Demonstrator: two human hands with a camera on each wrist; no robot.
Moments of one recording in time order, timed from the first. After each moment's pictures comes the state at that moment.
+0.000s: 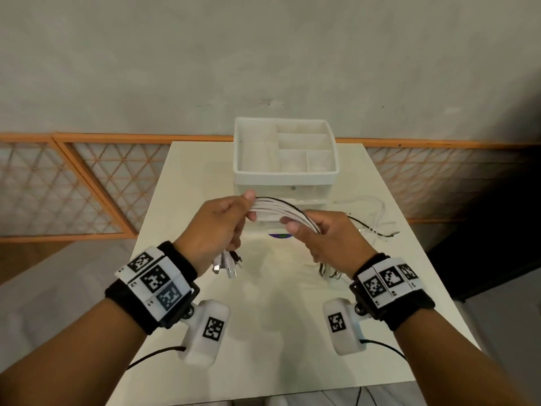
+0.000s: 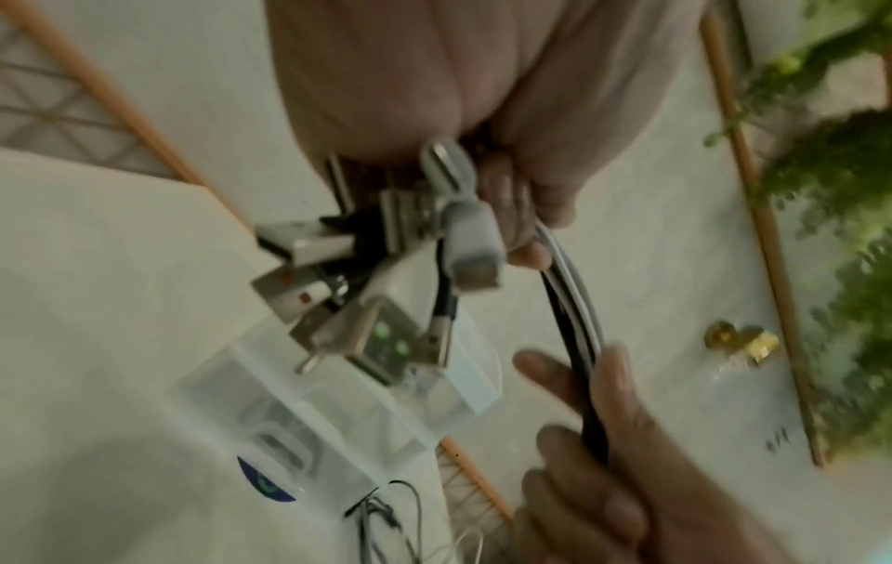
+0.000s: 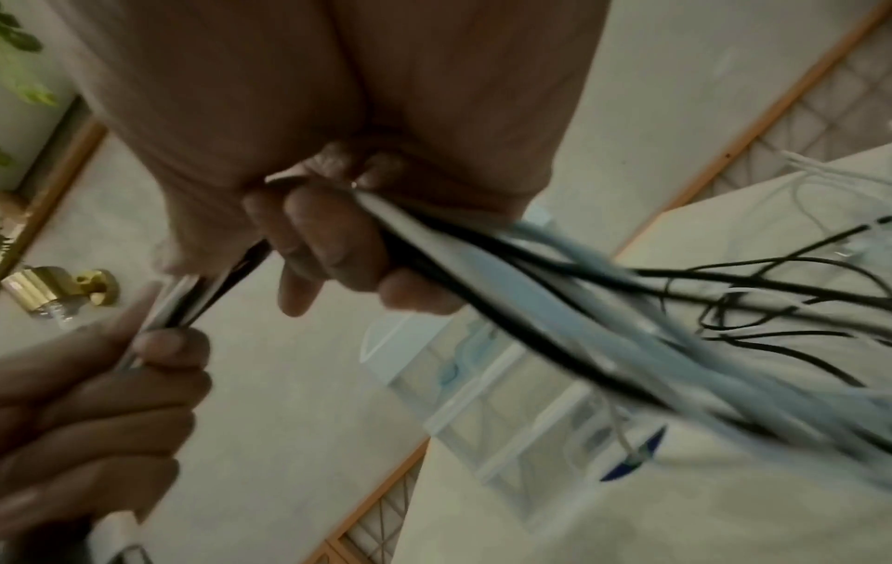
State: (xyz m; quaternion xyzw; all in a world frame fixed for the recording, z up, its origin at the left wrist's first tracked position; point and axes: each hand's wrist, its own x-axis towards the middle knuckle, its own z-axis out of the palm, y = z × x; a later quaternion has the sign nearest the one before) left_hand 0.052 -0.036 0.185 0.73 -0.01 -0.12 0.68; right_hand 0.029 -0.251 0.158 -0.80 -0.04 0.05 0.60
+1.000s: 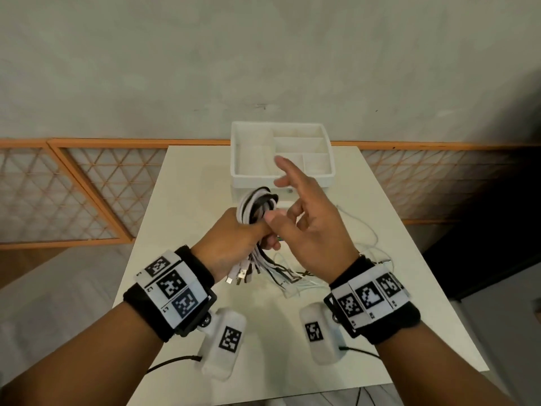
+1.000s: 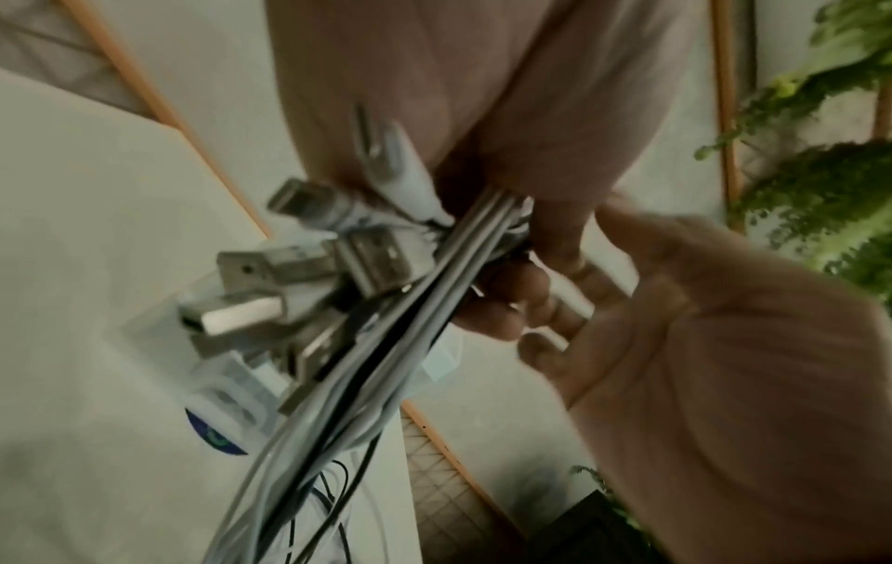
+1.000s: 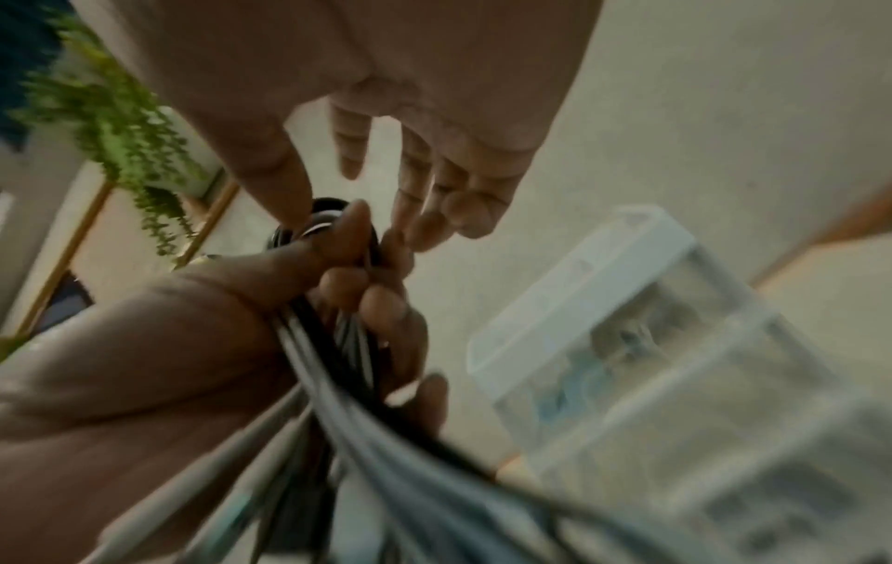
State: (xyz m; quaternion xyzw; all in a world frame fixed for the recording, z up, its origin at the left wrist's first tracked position) left_hand 0.042 -0.057 0.192 0.72 -0.10 -0.16 0.66; right_hand 0.011 -0.207 0.203 -0.81 -0.15 -0.14 0.54
